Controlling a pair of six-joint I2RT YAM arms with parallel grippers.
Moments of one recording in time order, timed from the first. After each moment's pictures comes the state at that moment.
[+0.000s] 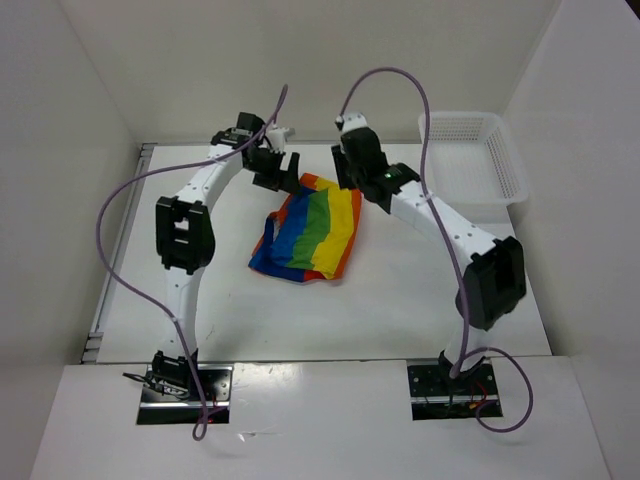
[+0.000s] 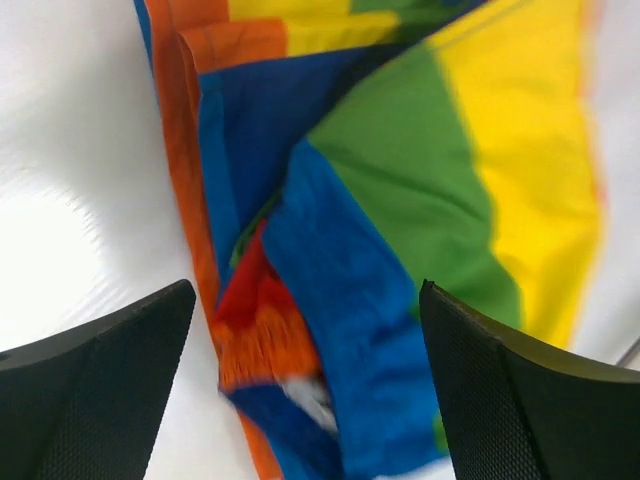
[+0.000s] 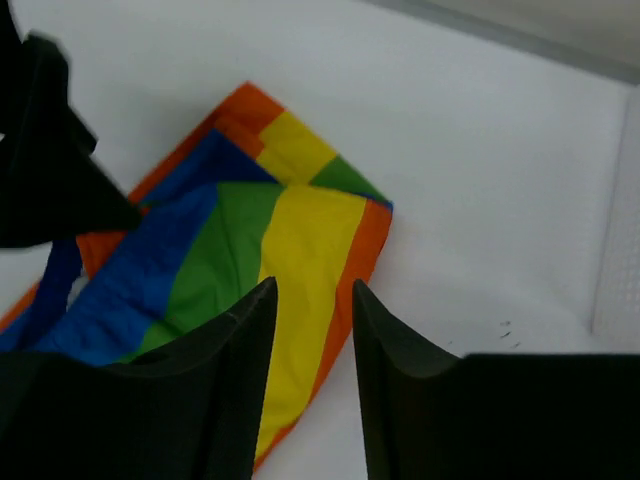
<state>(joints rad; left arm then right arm) -0.21 2.27 2.16 -0.90 0.56 0.07 0.59 1.79 1.69 -0.43 0.36 0.10</state>
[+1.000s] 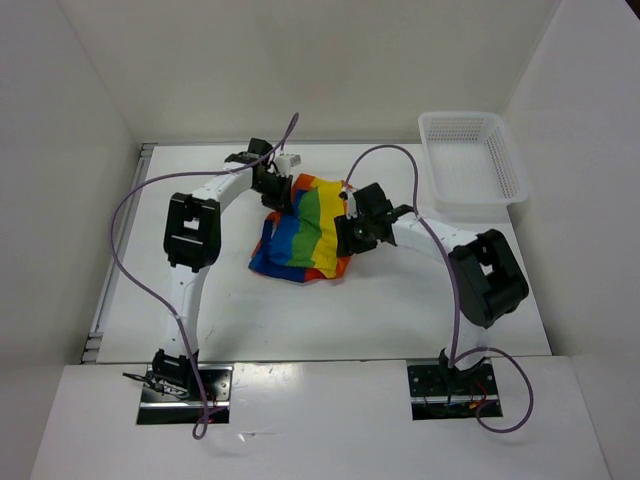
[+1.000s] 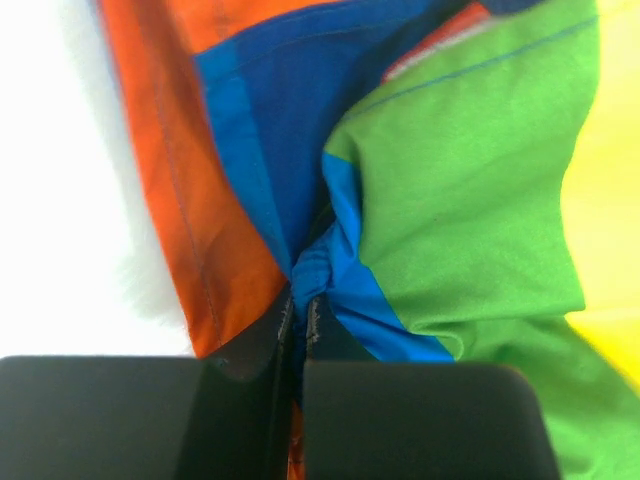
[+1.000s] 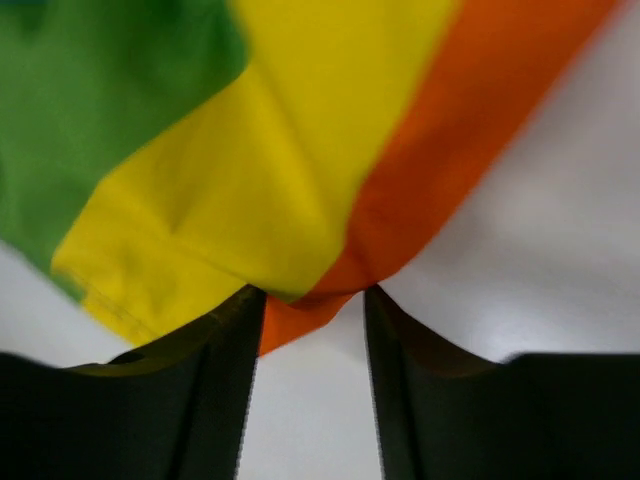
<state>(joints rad) -0.24 2.41 2.01 -0.73 0.54 0.07 0.50 1.71 1.09 -0.35 -0.25 0.20</state>
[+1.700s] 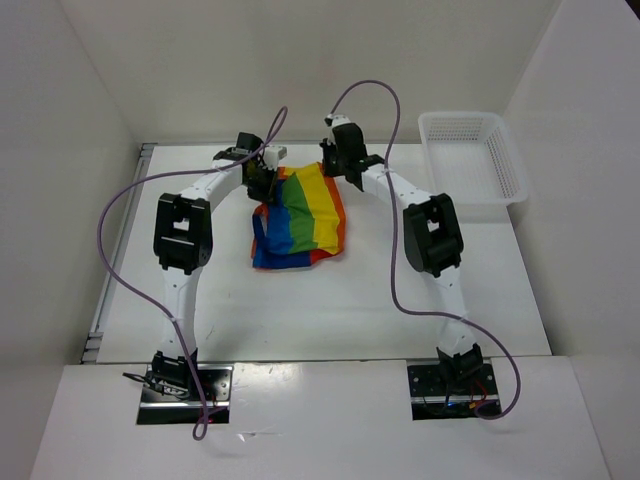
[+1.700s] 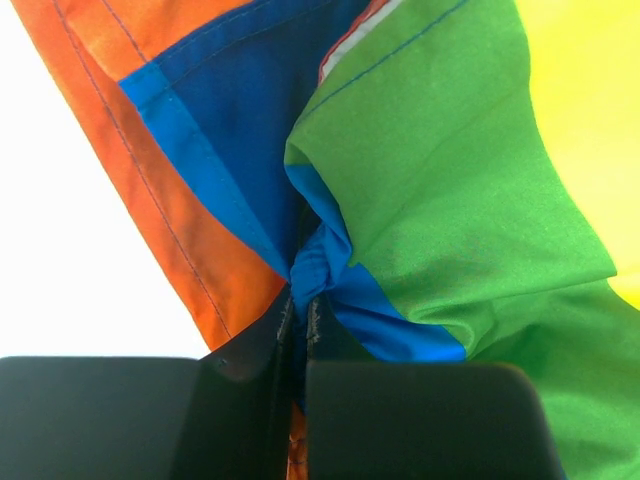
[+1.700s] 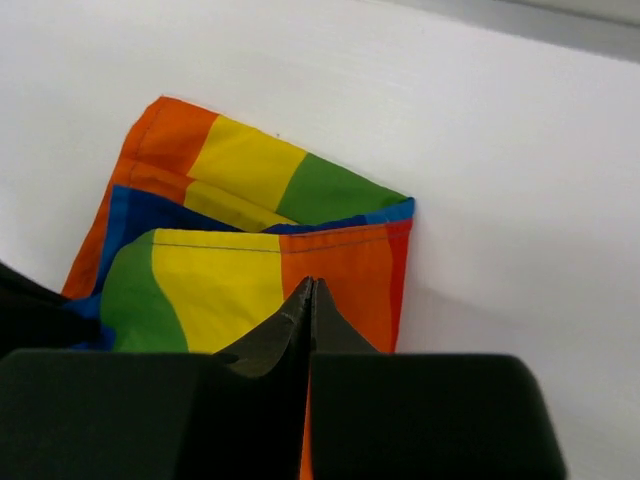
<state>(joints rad) -0.20 2.32 1.93 -0.67 0.34 0.07 0.44 2.29 1.94 -0.17 -0.02 0.19</state>
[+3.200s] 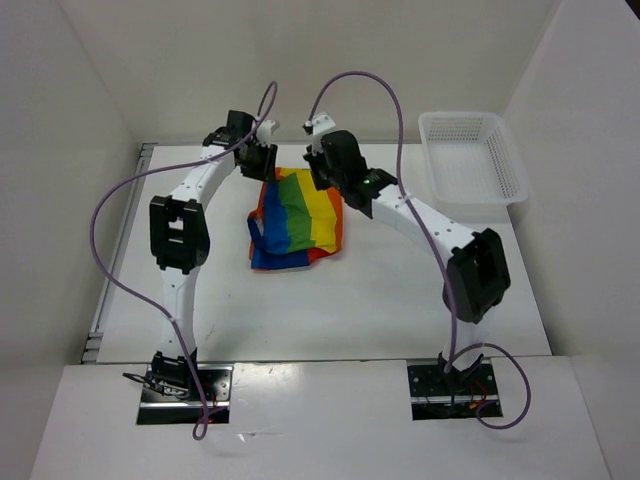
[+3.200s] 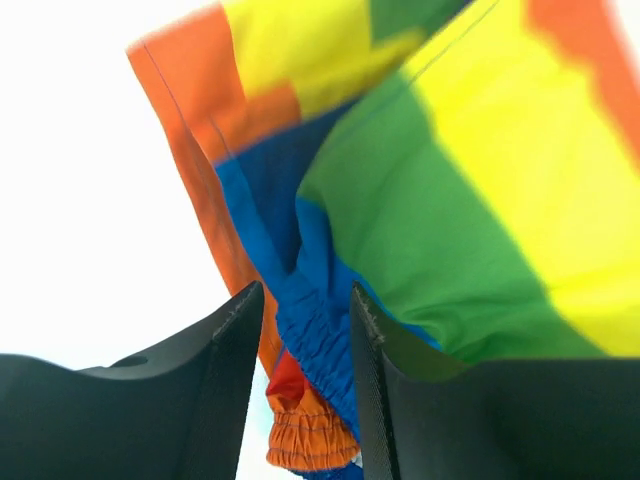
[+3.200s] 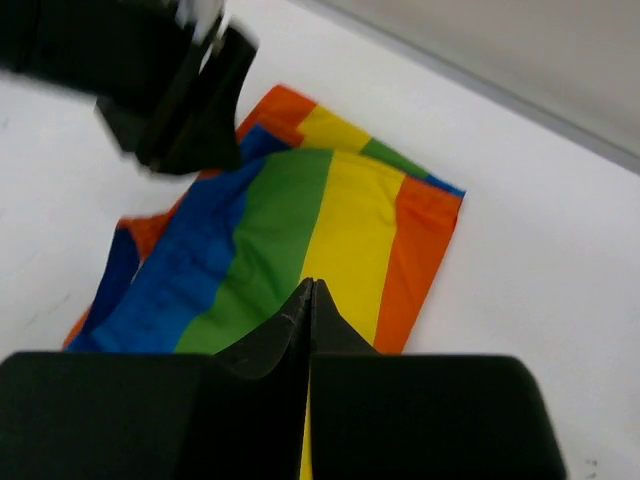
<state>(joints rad) -0.17 2.32 2.10 -0.74 0.28 0.07 0.64 1.89 1.68 -0.21 0.20 0.02</state>
